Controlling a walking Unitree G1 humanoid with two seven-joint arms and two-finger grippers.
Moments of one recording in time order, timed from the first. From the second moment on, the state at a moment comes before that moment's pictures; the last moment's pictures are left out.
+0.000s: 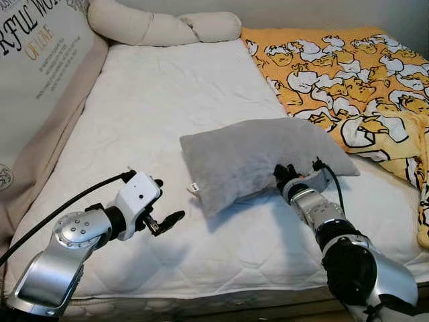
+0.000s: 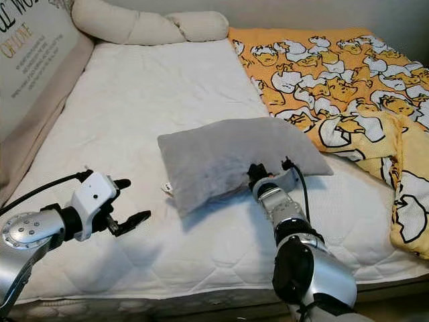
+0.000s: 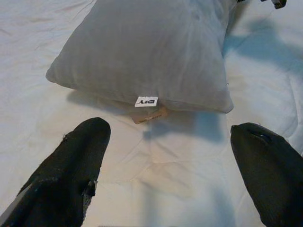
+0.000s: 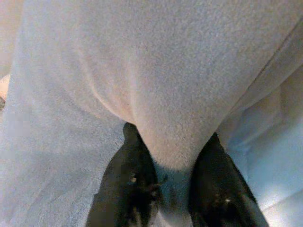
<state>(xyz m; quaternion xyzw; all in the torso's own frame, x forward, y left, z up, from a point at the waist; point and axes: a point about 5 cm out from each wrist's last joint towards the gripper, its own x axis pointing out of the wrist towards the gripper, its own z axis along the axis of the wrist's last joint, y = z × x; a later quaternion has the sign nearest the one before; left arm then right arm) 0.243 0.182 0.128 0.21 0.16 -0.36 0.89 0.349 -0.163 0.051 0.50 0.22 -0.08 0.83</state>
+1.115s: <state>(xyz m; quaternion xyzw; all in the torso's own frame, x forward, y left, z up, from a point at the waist) 0.280 0.272 0.182 0.11 0.03 0.06 0.99 0.381 -0.106 0.217 0.26 0.05 0.44 0.86</state>
